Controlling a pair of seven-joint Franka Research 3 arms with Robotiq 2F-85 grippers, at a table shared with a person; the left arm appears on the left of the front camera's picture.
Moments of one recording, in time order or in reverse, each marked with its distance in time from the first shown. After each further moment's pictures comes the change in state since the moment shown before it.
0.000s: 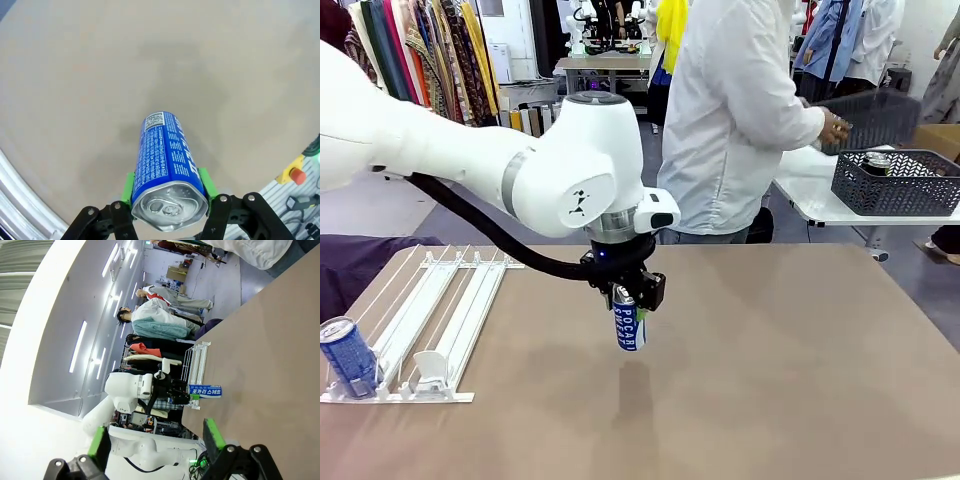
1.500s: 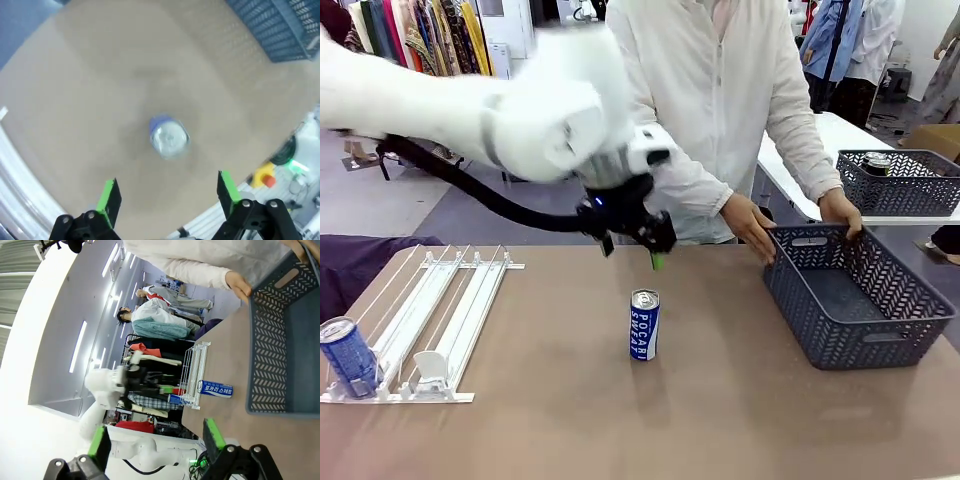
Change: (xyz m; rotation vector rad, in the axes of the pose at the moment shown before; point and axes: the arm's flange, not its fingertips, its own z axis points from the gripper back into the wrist) left arm 0.001 0.019 0.105 -0.085 -0.135 0.039; right arm 0.000 0.000 0.000 0.000 0.000 -0.001
